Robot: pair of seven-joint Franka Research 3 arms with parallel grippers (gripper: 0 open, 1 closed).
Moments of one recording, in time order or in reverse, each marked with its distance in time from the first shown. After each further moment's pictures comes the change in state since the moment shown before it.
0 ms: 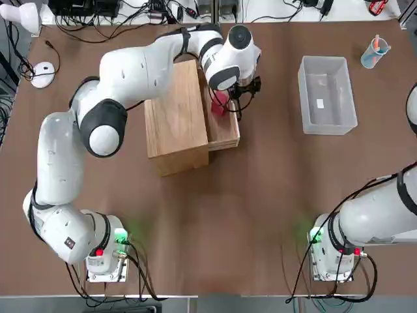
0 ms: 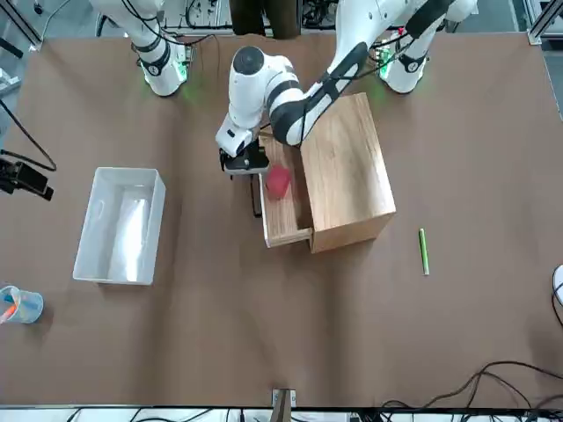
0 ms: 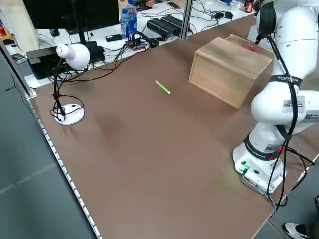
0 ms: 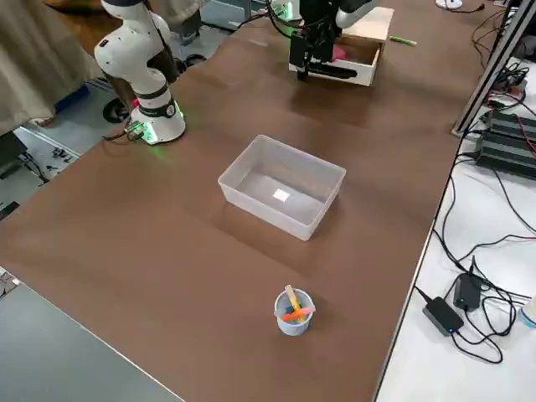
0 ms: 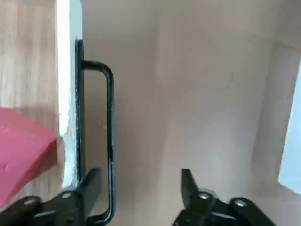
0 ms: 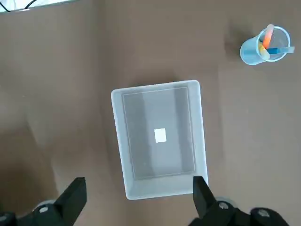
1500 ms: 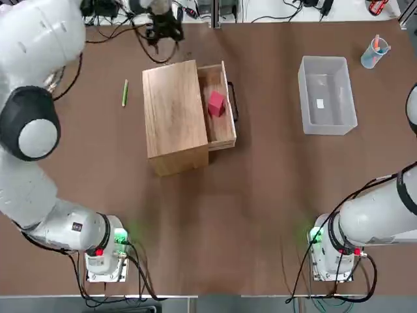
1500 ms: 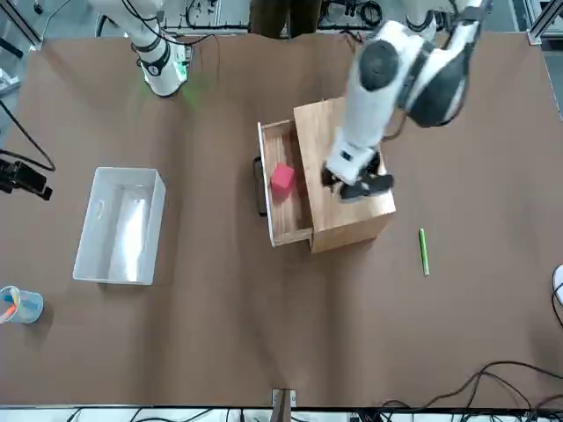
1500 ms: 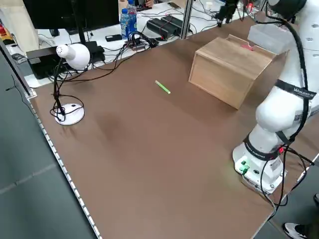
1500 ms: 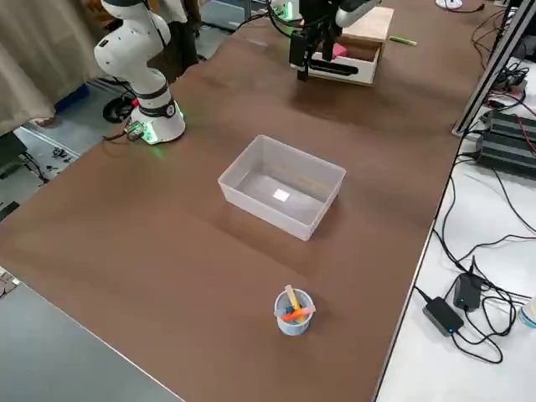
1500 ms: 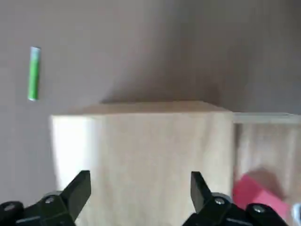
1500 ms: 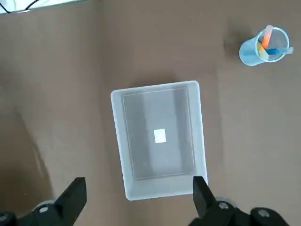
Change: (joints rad) left arm 0.409 -0.555 0.211 -0.343 -0.407 -0.326 0.683; right arm -0.001 0.000 0.000 0.003 0.000 -0.001 0.000
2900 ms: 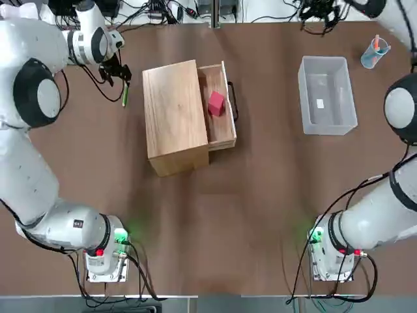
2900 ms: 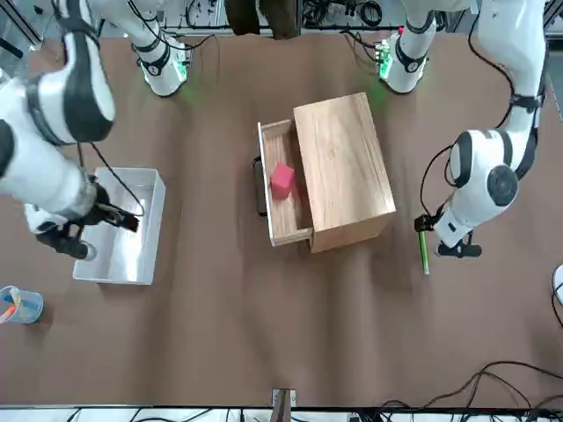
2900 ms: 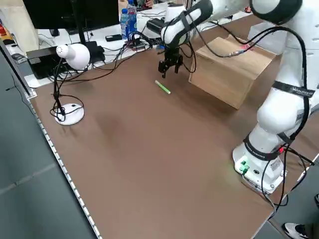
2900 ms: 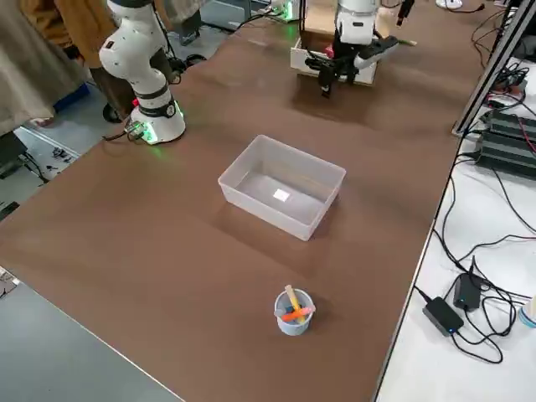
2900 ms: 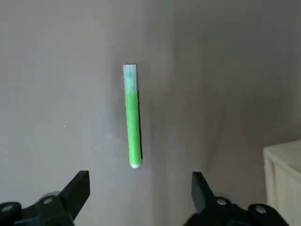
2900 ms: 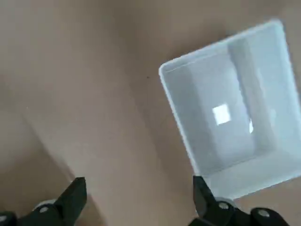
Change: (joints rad) left arm 0.076 0.178 0.443 -0.362 -0.113 0.477 0.721; right arm 0.258 0.096 0.021 -0.231 0.001 0.251 0.596
